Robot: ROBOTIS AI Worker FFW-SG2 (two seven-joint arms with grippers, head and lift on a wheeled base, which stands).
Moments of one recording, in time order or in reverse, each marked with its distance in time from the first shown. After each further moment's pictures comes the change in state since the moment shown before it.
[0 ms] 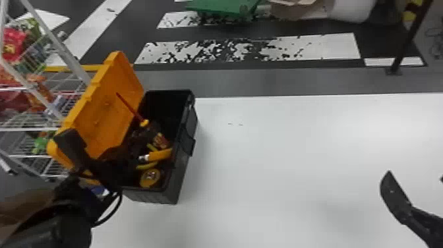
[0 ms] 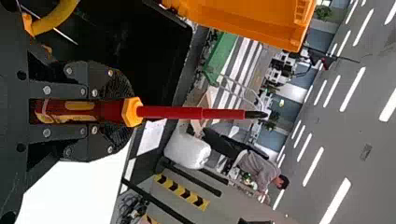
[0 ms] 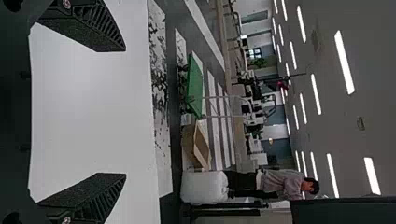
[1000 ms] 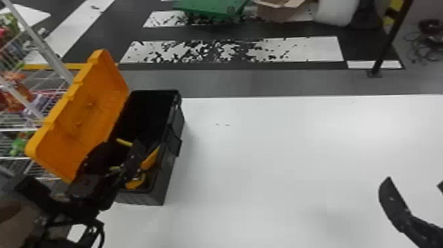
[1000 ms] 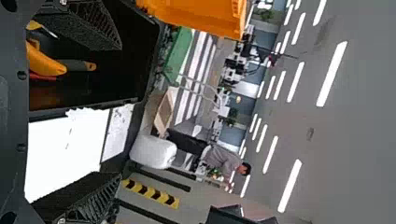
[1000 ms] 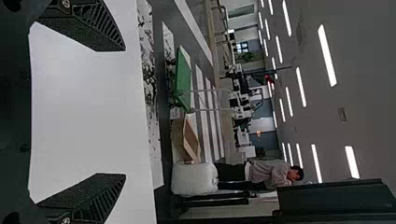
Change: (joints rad) left arm 0.316 -0.041 -0.087 -0.123 0.030 -0.474 0.053; right arm 0.042 0.016 -0.050 0.046 -0.050 -0.131 0.040
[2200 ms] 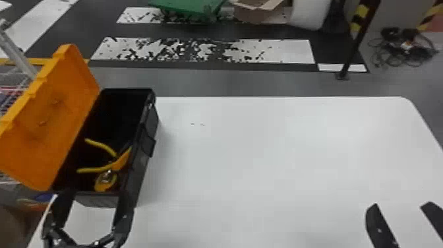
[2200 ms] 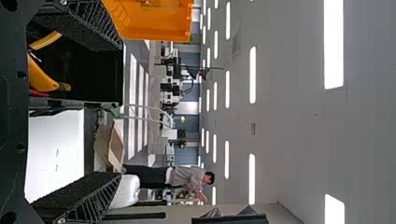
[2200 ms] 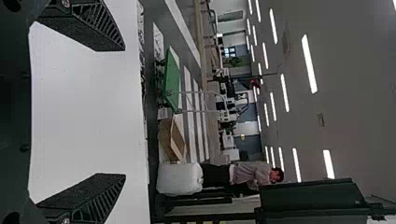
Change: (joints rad) left arm 0.160 -0.002 -0.263 0.331 -0.299 -0.865 0.238; right arm 0.119 0.005 -0.049 0.094 -0.041 -0.271 0.102
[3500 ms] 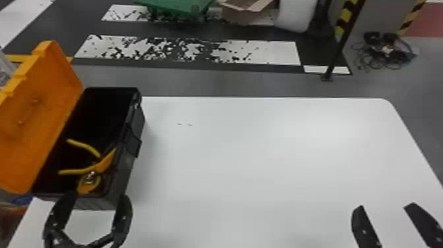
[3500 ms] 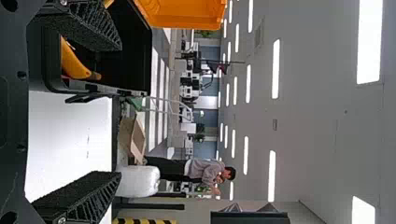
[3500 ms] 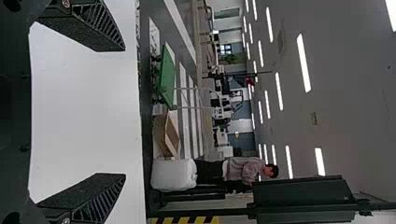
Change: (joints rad) left arm -0.044 0.000 -0.030 0.051 -0.013 0.075 -0.002; right arm -0.007 0.000 -0.002 0.051 0.002 -0.073 0.000
